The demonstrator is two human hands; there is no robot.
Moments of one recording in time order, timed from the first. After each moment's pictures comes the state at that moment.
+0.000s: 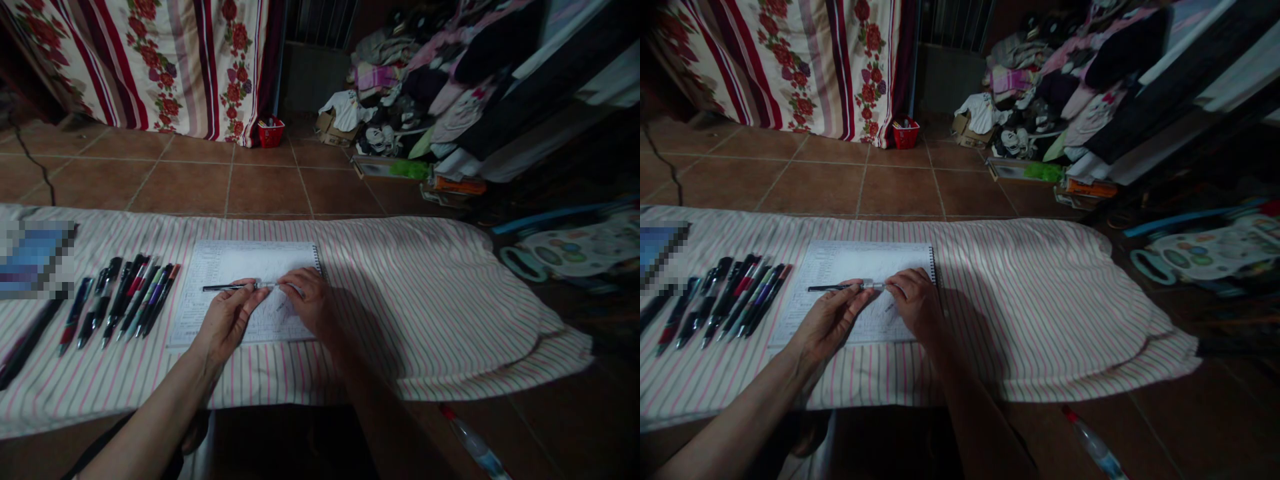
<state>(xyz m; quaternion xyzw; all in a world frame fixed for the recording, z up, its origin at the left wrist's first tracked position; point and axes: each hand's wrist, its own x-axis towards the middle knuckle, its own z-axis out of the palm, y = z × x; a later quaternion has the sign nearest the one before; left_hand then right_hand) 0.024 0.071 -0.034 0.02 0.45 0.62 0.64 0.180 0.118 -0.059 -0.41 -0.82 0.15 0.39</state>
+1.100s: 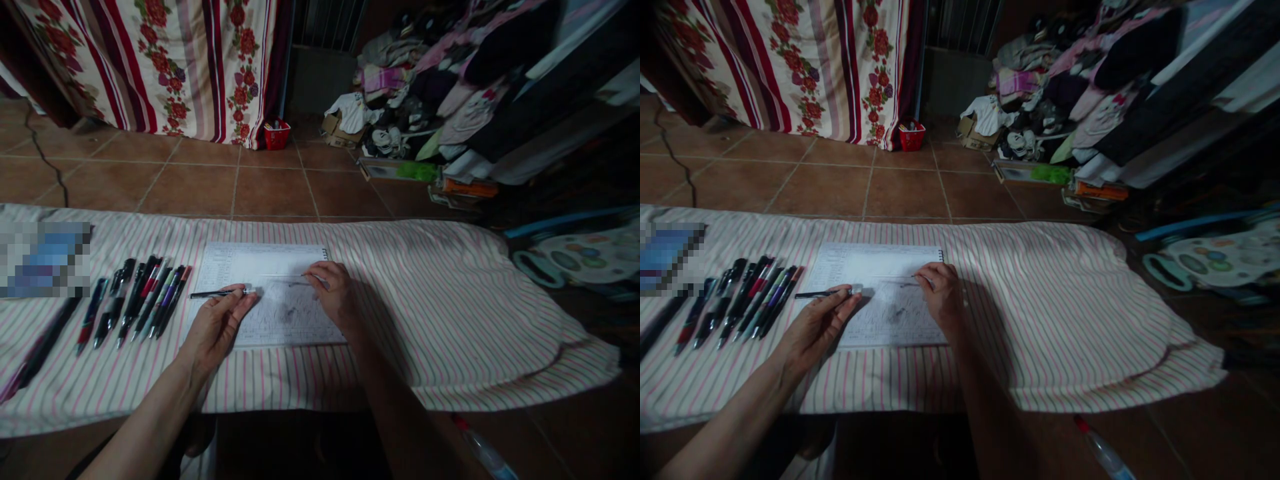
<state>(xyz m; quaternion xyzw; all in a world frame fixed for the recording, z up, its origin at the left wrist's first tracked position) -0.008 0.061 -0.028 -0.01 0.47 0.63 0.62 0.202 0.143 -0.073 -0.47 -0.79 0.10 0.38</state>
